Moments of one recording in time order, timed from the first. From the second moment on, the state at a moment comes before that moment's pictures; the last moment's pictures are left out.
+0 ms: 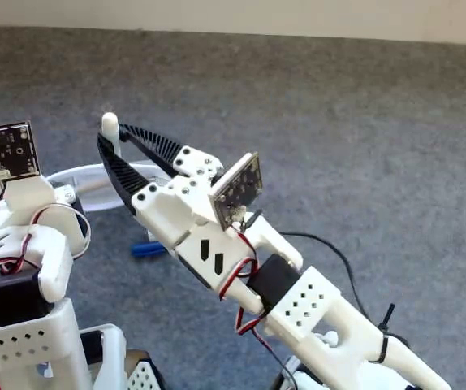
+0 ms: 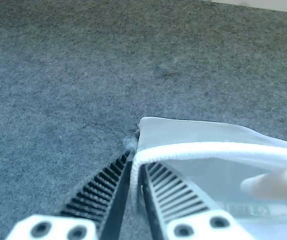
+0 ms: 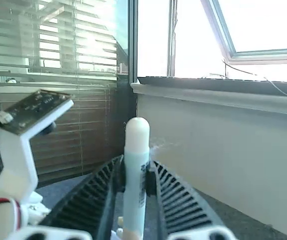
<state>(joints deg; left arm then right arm) -20.9 -65.1 40.5 69.6 4.4 -51.9 -44.2 46.0 -8.4 0.6</state>
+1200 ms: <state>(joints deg) -20.9 -65.1 40.6 69.6 4.4 -57.2 -45.0 64.3 -7.5 30.1</state>
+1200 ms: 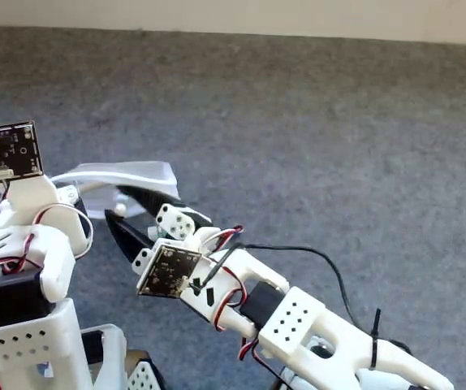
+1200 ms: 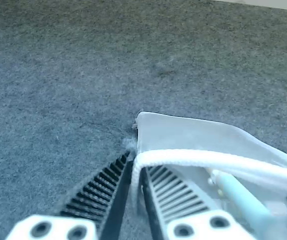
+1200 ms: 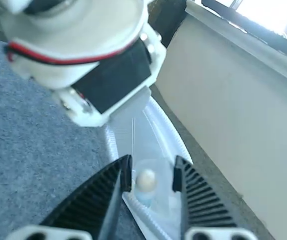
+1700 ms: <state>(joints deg) -20.9 -65.1 41.8 69.6 4.4 -57.1 -58.6 64.5 8.2 30.1</state>
